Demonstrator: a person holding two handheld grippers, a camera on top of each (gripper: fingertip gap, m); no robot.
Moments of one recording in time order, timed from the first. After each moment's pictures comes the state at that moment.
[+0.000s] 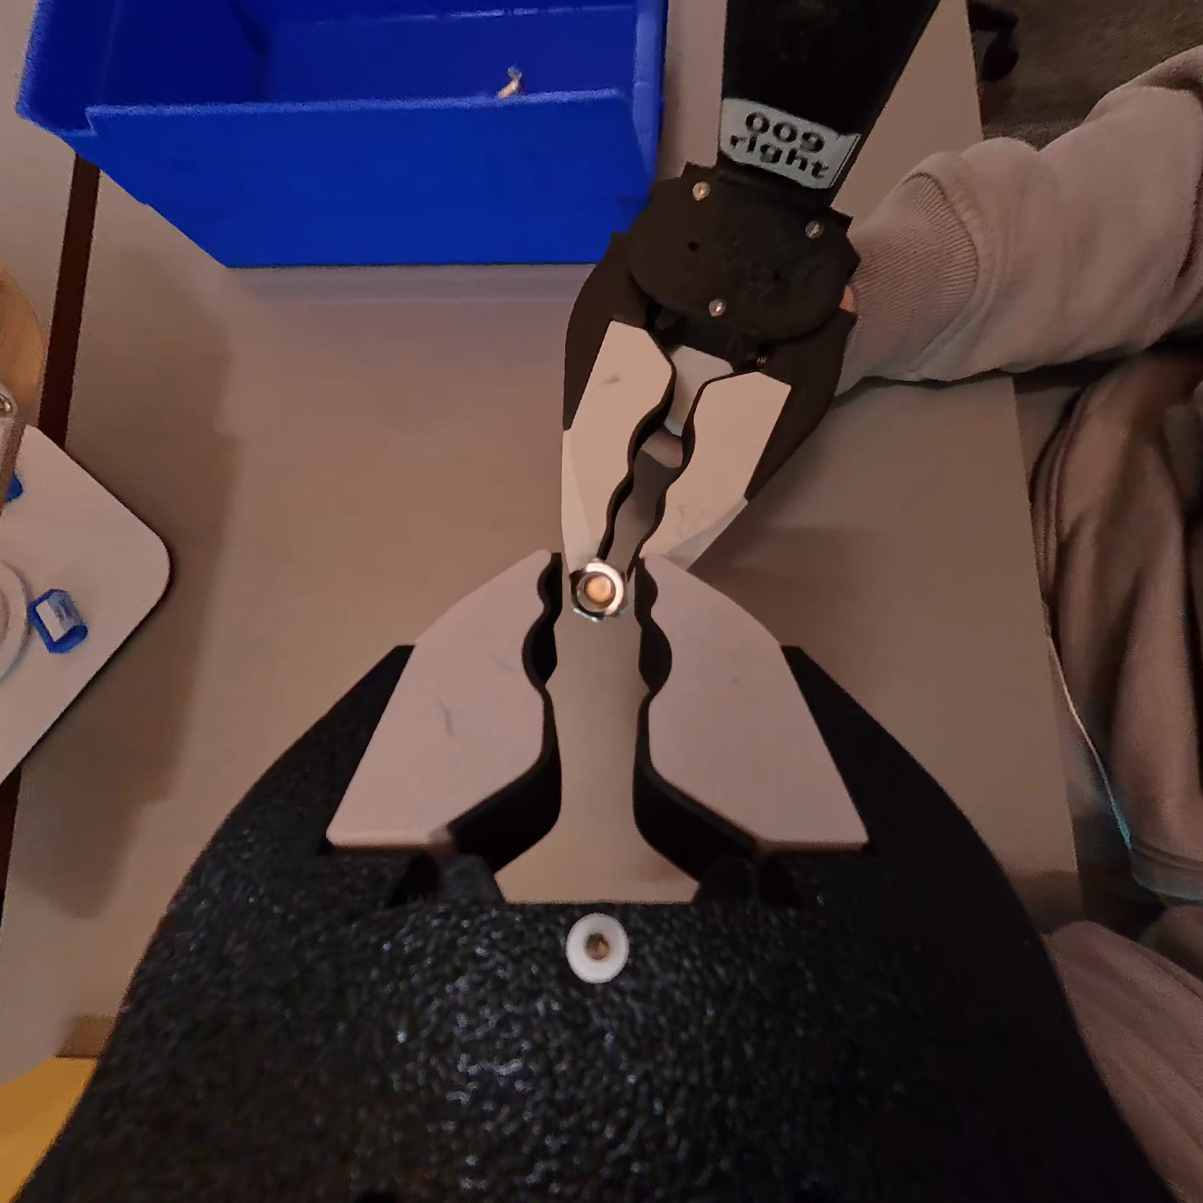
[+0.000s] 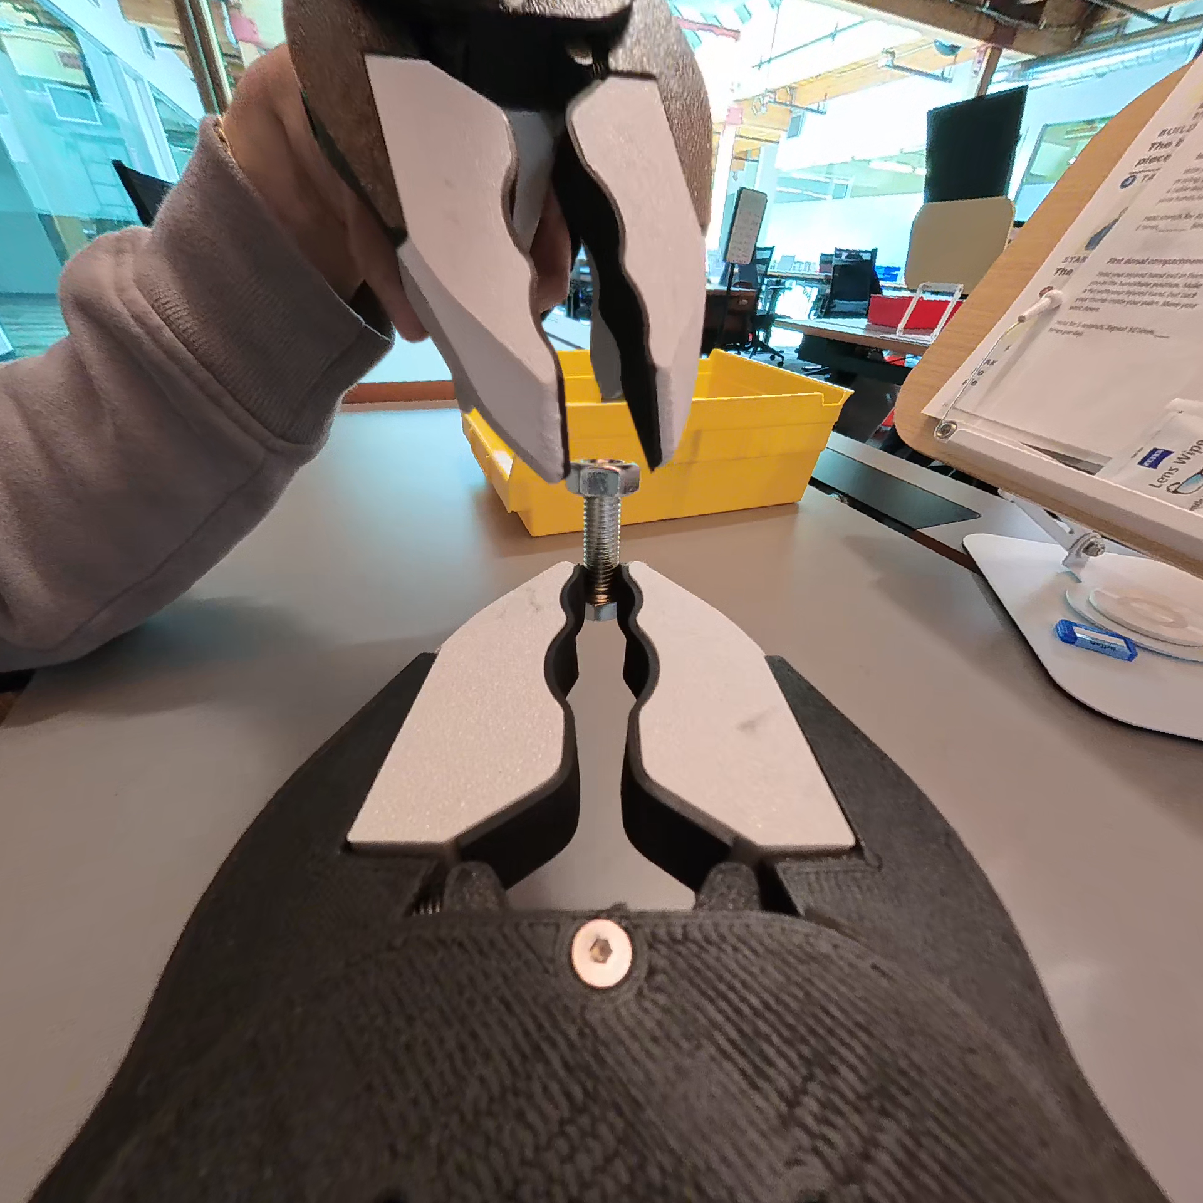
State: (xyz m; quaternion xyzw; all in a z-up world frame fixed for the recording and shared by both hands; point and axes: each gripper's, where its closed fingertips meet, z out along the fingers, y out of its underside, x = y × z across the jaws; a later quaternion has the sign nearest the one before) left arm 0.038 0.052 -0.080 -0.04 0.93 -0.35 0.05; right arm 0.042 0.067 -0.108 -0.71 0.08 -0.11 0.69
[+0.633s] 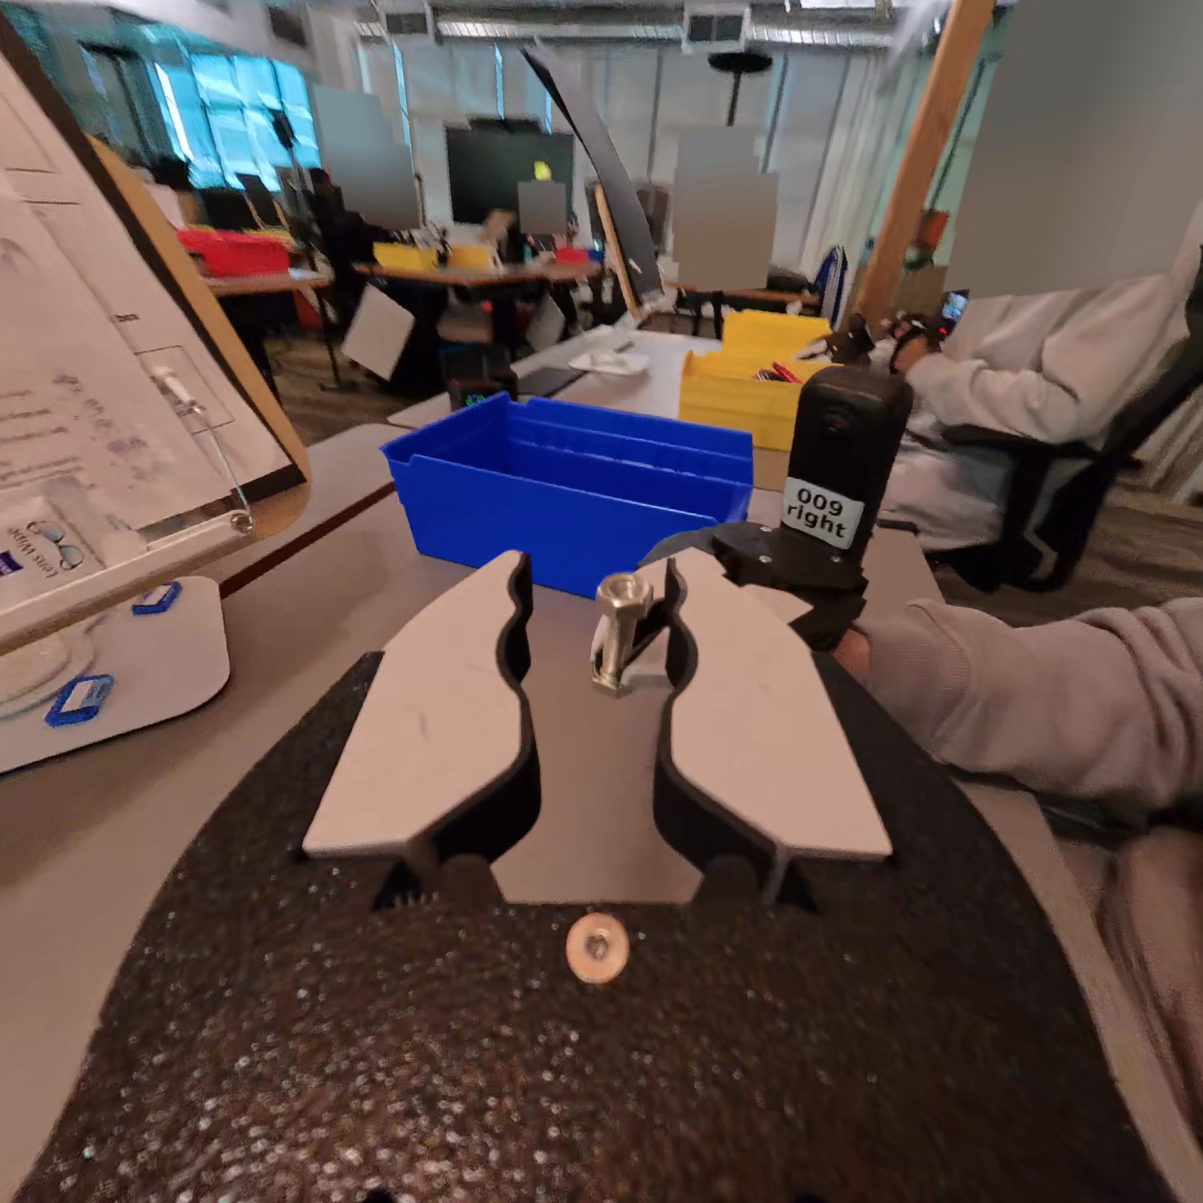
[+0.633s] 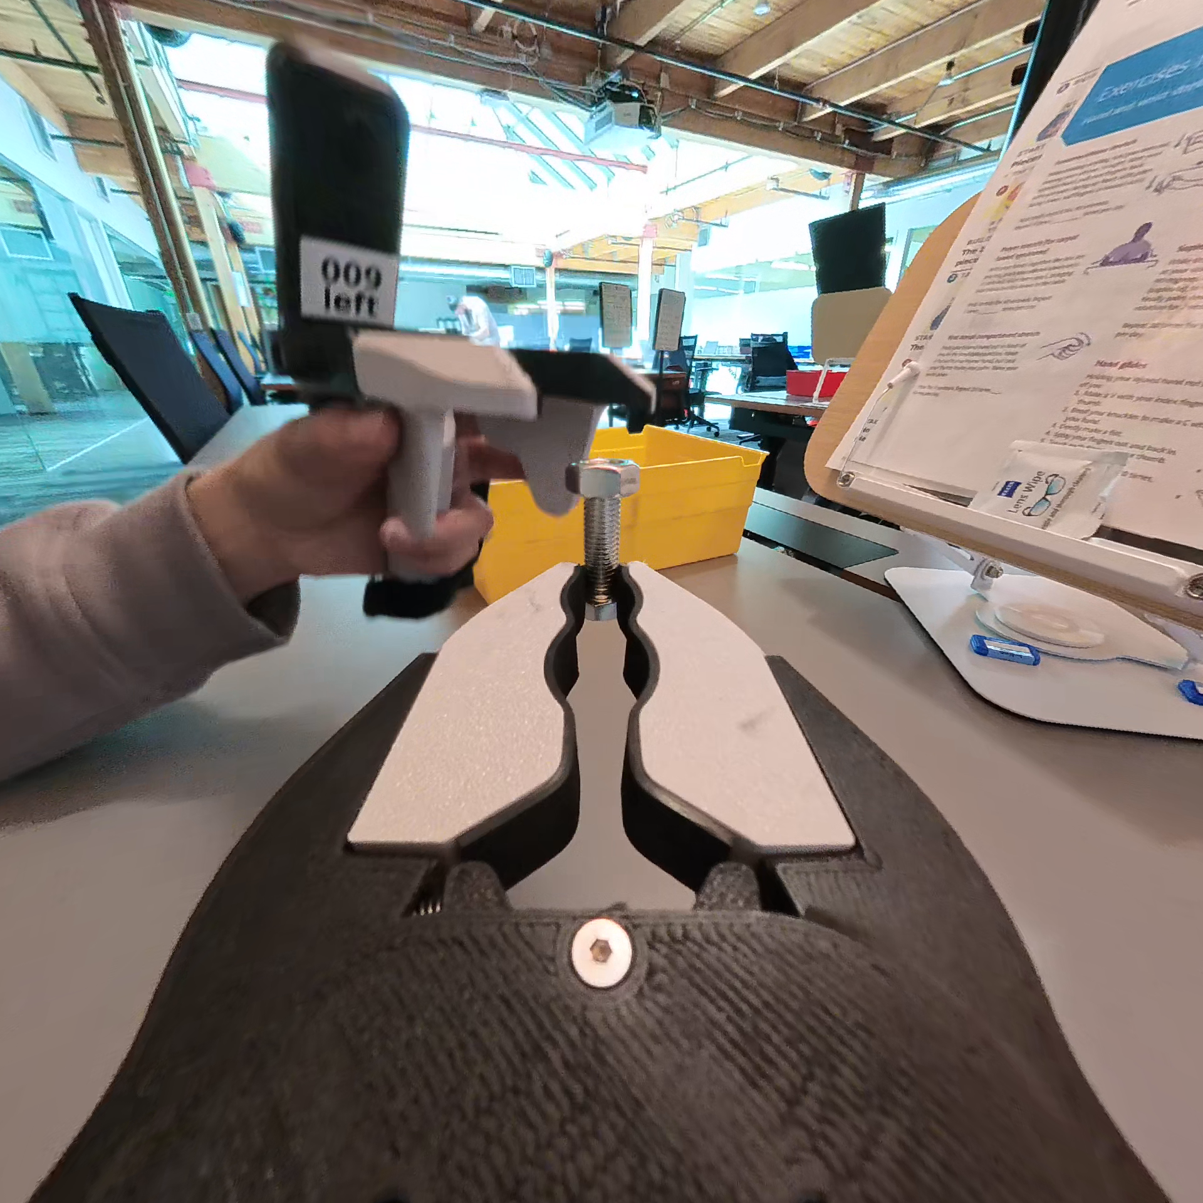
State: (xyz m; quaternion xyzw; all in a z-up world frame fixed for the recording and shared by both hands) left arm 0.058 0.049 -0.046 -0.18 0.70 -0.68 0.12; right arm 0.056 0.049 -0.086 -0.65 0.12 -0.14 0.73
